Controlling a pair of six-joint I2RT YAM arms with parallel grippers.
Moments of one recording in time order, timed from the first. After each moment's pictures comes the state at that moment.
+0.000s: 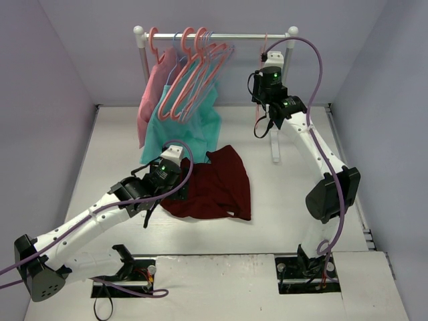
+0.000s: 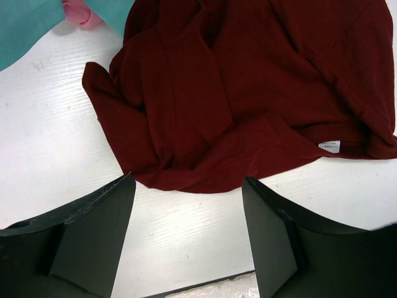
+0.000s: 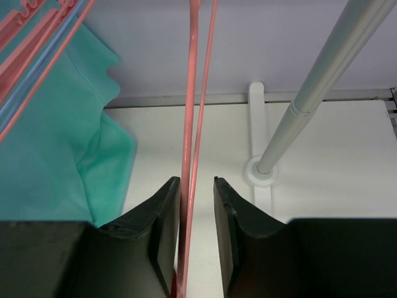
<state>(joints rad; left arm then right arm) -0.82 1.07 1.01 -0.77 -0.37 -0.48 0.37 1.82 1.86 -0.42 0.36 0.17</state>
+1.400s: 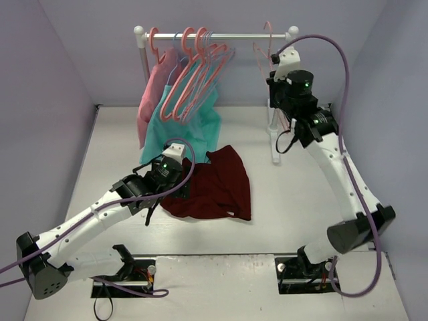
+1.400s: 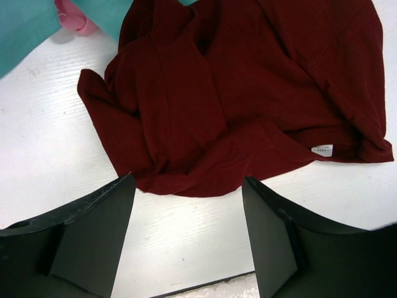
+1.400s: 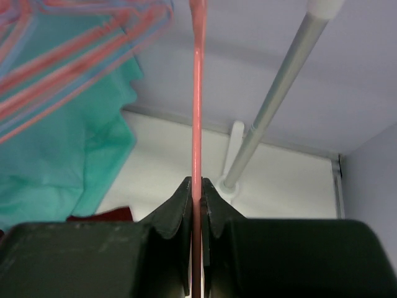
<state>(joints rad) -0.82 1.10 1.04 -0.76 -0.36 -0.48 0.38 1.52 1.72 -0.42 0.22 -0.09</state>
